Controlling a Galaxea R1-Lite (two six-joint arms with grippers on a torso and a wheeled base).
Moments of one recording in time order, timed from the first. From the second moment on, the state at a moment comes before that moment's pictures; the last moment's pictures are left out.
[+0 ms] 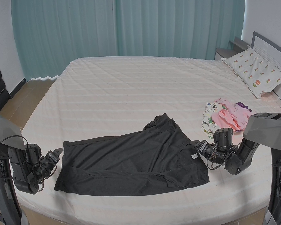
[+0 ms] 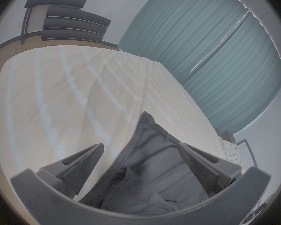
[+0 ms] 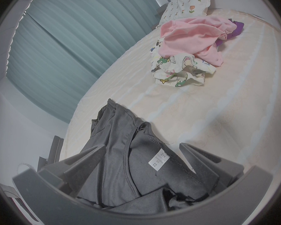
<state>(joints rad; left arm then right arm) 0.16 2.34 -0.30 -1.55 -0.07 -0.76 0.26 2.38 -0.78 -1.05 -0.04 0.79</state>
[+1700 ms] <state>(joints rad) 0.08 2.47 -0.32 -1.55 -0.14 -0.39 0.28 2.40 -0.75 -1.05 -0.04 0.75</state>
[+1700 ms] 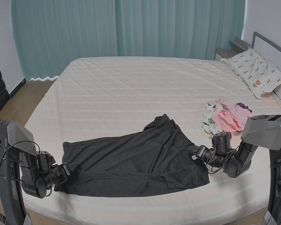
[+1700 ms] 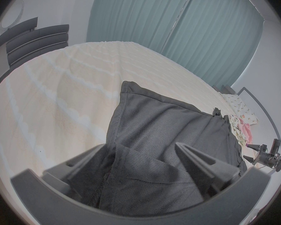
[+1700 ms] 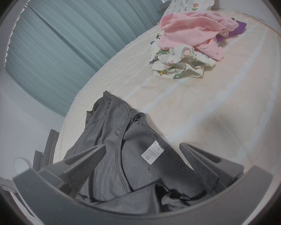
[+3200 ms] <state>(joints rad) 0.06 2.33 -0.21 -1.55 -0.01 -0.52 0.26 2.44 -0.61 -1.20 0.25 0.33</state>
